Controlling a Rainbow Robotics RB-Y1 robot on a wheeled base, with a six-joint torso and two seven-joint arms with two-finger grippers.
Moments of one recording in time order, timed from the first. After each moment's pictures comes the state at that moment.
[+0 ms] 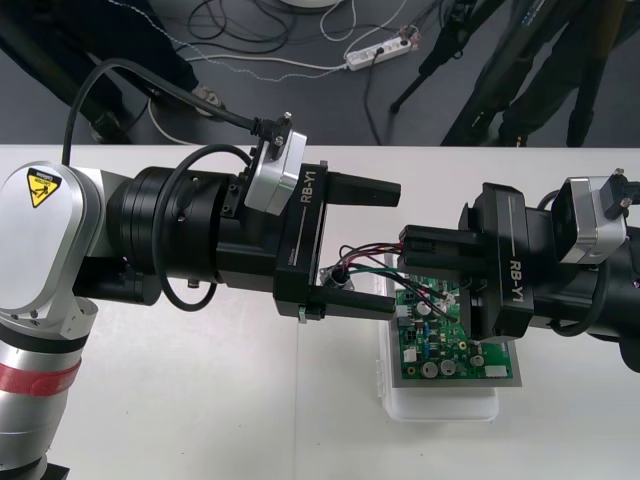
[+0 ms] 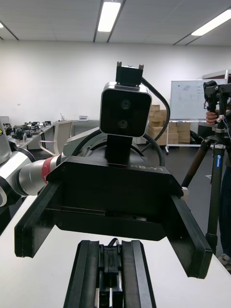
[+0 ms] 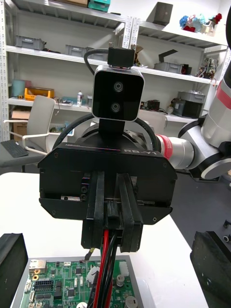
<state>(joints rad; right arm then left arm) -0.03 -0.55 0.02 -2.13 0.99 -1.14 -0.14 -0.35 0.32 -0.17 -2.00 -1.31 -1.31 0.48</state>
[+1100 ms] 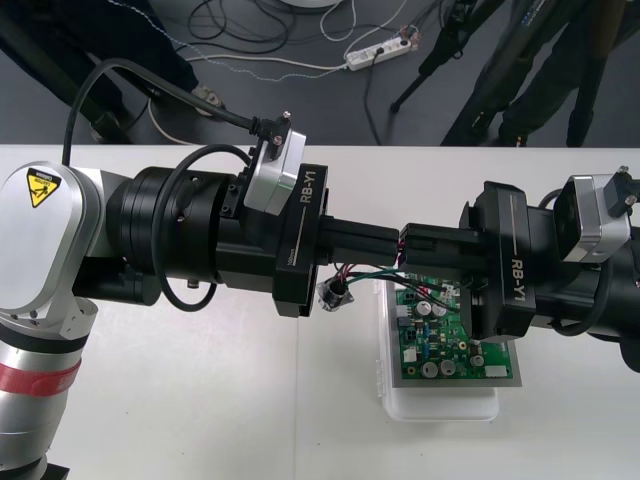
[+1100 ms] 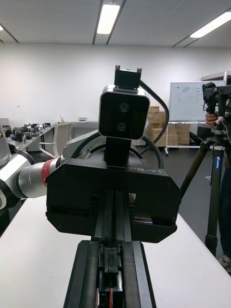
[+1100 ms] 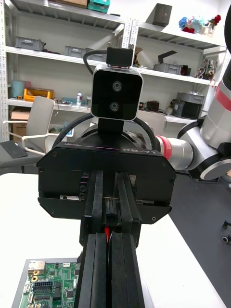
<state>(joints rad) -0.03 -0.55 0.02 -2.13 0.98 -1.14 -0.14 -0.35 0.32 -0.17 -2.00 -1.31 -1.31 0.48</state>
